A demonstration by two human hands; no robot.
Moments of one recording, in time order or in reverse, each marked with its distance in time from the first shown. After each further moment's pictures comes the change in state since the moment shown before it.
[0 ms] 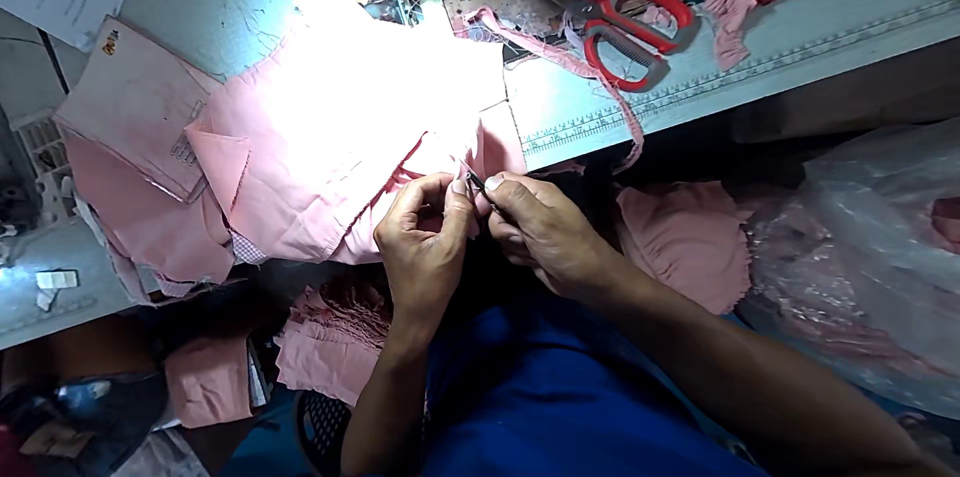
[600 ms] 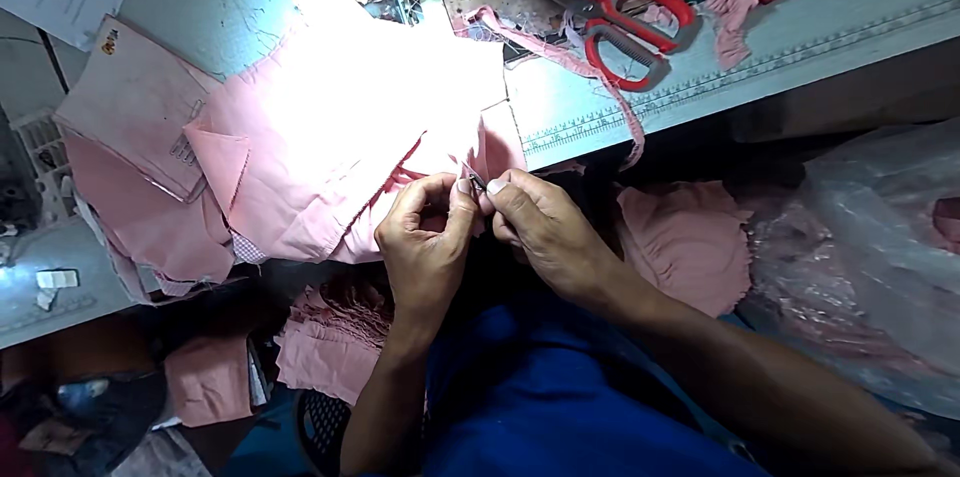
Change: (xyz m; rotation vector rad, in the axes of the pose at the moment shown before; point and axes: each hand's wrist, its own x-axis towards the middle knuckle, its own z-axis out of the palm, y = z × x) left_hand -0.001 0.000 0.001 0.027 0.011 -0.013; right_hand -0.005 -0.001 0.001 -0.346 0.104 -0.102
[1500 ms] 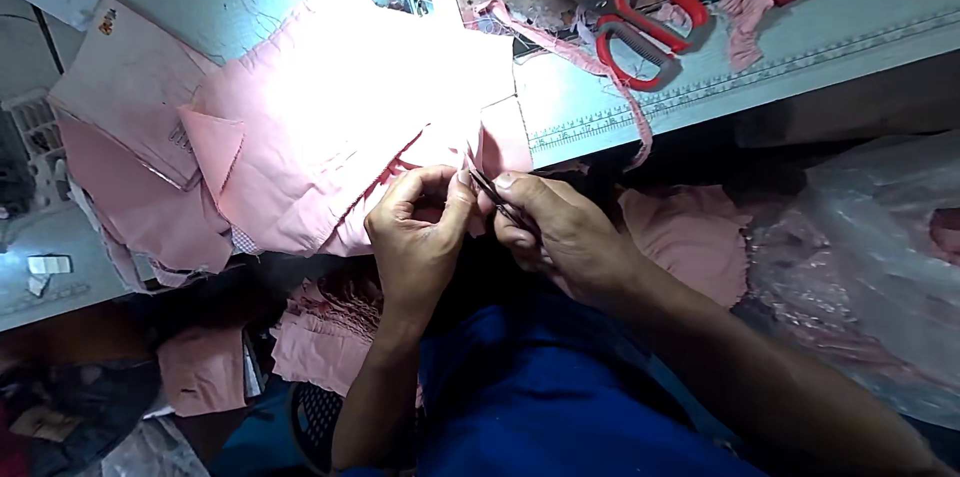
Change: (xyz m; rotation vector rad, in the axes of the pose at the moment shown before) left_hand 0.008 0.003 -0.011 0.053 -0.020 0.020; right_hand -0.001 -0.014 -0.006 0.327 -0.190 0.141
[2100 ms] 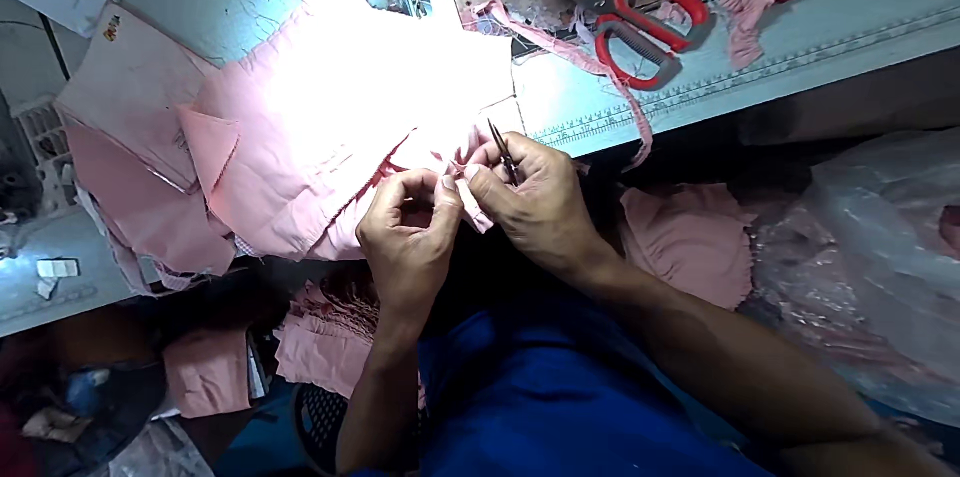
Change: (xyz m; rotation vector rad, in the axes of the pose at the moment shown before) left_hand -0.002 -0.006 -0.004 0.021 0.061 0.023; right_hand 0.026 0.014 0.005 -0.448 0.276 -0.486
